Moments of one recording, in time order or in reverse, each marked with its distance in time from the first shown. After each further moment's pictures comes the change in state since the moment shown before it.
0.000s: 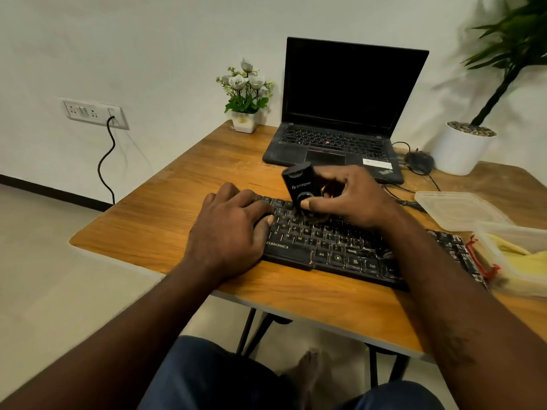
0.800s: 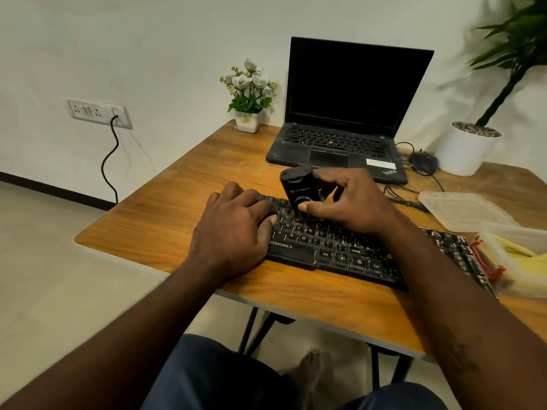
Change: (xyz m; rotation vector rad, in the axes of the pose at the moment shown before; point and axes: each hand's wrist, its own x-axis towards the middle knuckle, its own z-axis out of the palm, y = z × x) left_hand 0.000 0.000 0.000 0.008 -0.010 -0.001; right_hand -0.001 -0.004 0.011 -0.104 0.074 -0.094
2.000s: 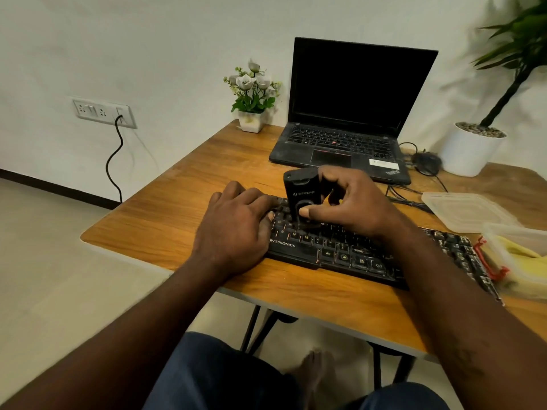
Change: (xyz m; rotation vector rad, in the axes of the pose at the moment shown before) left_hand 0.000 -0.001 0.000 -0.010 -0.003 -0.019; right_hand -0.006 -0.014 -0.003 0.195 -0.091 -0.030
